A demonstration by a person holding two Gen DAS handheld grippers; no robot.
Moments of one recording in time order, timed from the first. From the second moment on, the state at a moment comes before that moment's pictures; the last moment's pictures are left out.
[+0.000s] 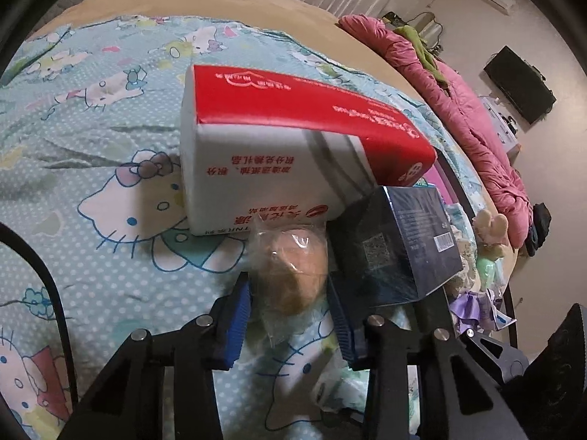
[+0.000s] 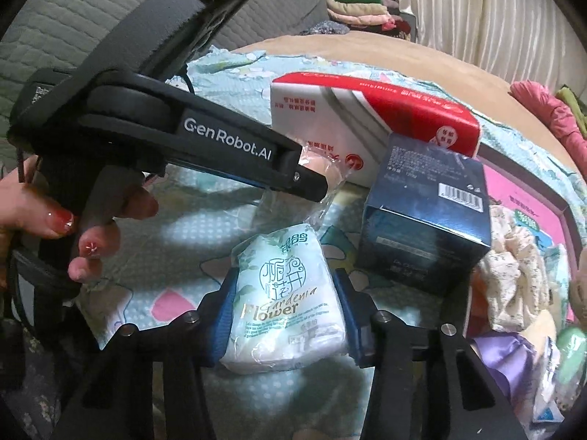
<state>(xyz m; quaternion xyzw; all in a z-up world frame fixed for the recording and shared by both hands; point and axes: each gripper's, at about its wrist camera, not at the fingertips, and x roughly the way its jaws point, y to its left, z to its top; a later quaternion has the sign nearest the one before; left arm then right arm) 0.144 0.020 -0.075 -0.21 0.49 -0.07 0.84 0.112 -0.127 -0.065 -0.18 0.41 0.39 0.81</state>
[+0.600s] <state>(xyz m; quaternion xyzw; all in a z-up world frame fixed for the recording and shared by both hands) 0.102 0.020 0.001 -0.17 0.43 -0.05 0.88 0.073 -0.165 0.004 -0.12 0.32 0.37 0.87</state>
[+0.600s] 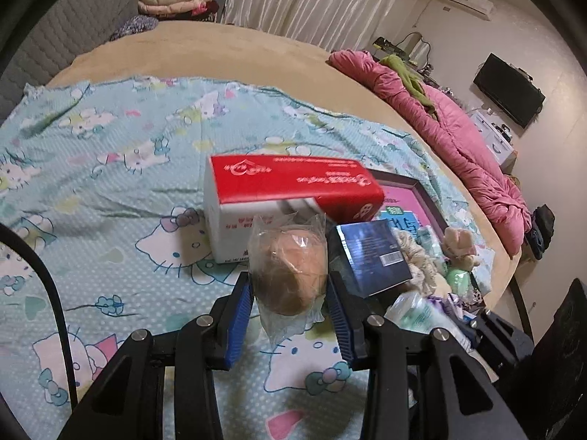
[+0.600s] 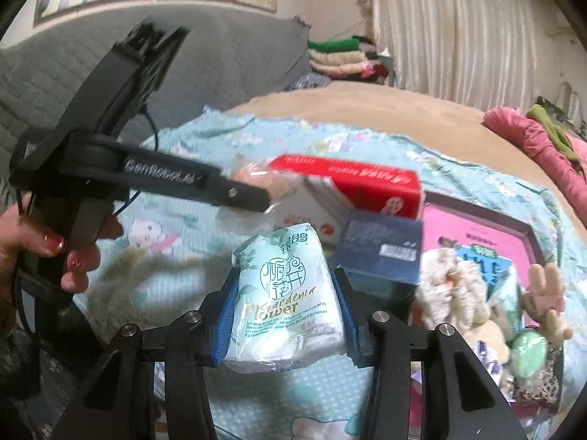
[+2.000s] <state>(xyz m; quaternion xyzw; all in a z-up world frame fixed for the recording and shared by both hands) 0.149 -0.183 0.043 -0.01 0.46 -0.12 0.88 0.126 -0.388 0.048 0.12 0.26 0.13 0.95</state>
